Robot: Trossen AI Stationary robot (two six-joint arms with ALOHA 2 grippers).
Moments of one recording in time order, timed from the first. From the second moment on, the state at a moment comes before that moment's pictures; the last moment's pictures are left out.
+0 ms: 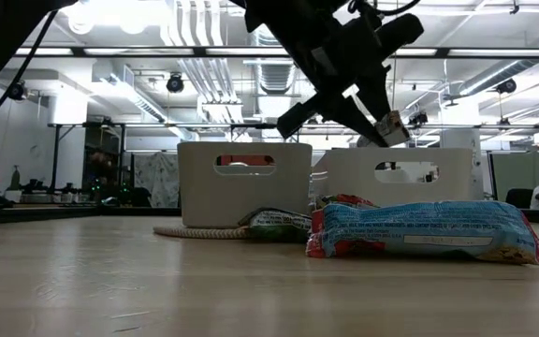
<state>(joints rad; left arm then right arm) -0.07 2.14 1.84 -0.49 -0.12 1.58 0.19 1.11 1.75 -1.40 -0.05 0.57</state>
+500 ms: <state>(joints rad) -0.07 2.14 1.84 -0.49 -0.12 1.58 0.19 1.11 1.75 -1.40 -0.05 0.57</state>
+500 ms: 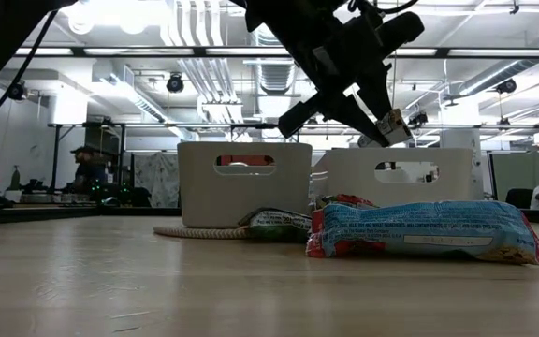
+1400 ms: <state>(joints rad) -0.07 2.14 1.84 -0.48 -0.13 1.52 0.19 1.11 1.75 -1.40 -0.05 0.57</state>
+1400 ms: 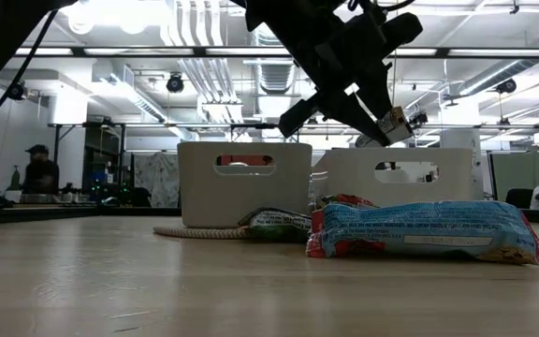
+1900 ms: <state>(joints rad) -0.07 2.14 1.84 -0.48 -0.13 1.47 0.19 1.11 1.75 -1.40 -0.05 0.56</state>
